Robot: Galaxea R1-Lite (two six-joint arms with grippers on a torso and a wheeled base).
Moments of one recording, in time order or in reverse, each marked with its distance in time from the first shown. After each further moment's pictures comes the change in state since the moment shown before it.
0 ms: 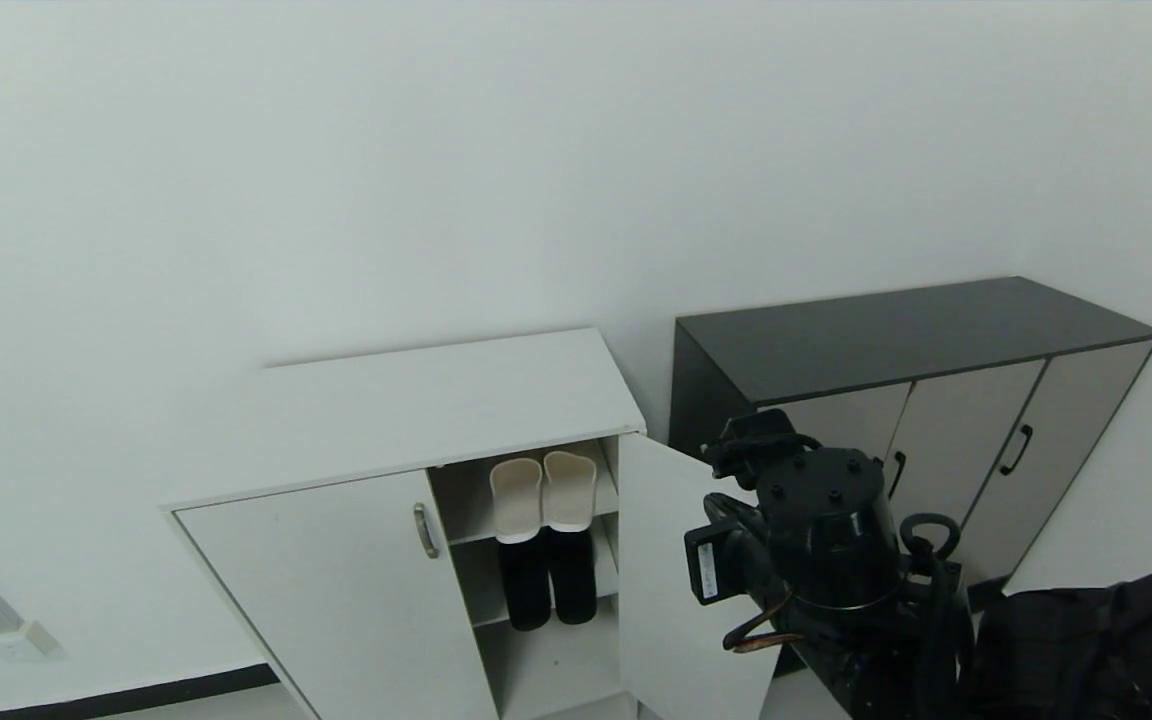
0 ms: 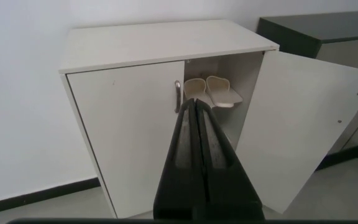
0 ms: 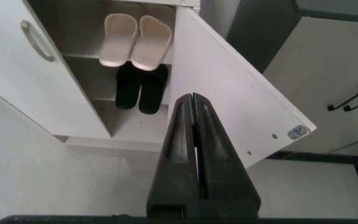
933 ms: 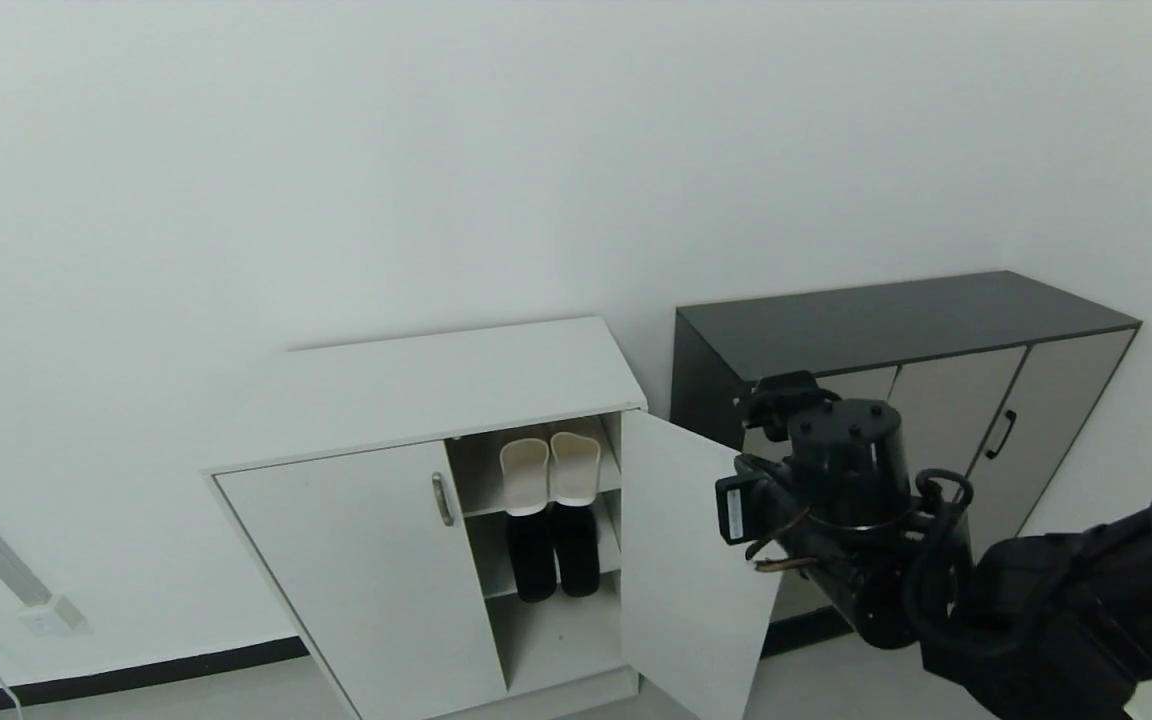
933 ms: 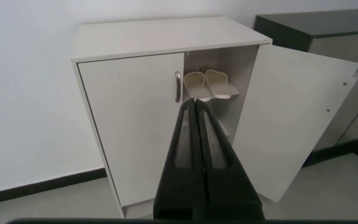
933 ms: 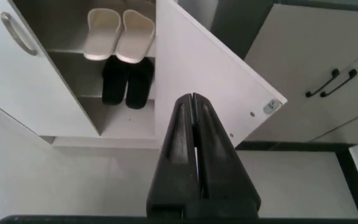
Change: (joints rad) left arm -0.001 0.000 0.000 0.000 -0.001 0.000; right arm -0.153 0.031 -0.059 -0.012 0.046 -0.044
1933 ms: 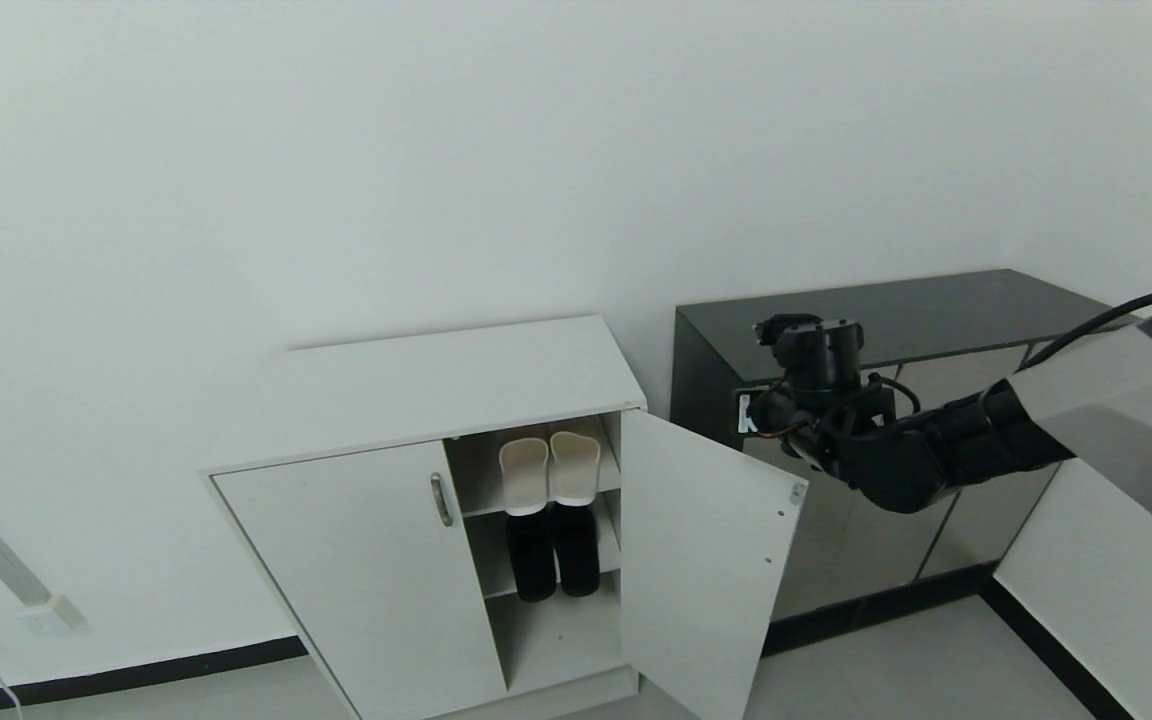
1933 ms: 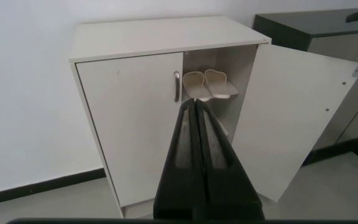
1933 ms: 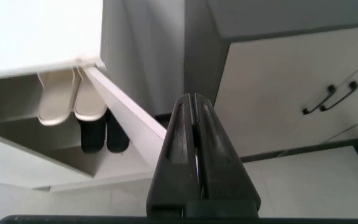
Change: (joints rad) left arm 0.001 0.000 0.000 0.000 0.000 0.000; right arm -0.299 0.302 -0.506 0.211 0.227 0.037
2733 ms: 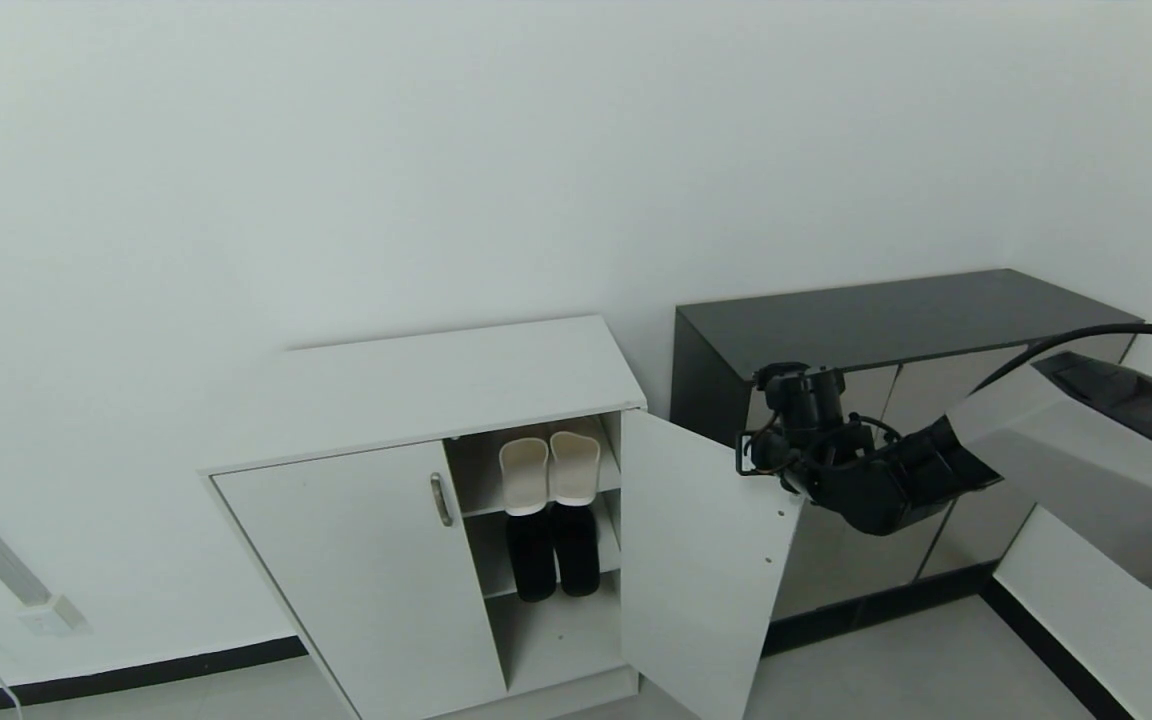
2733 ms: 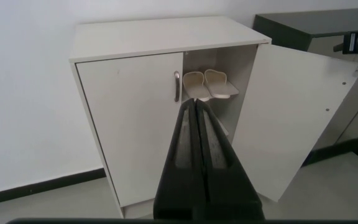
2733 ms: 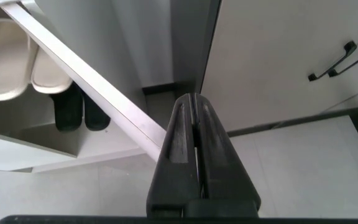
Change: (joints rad) left arm 0.000 0.000 0.000 0.000 0.000 0.000; right arm -0.040 0.133 -0.010 -0.004 0.006 0.015
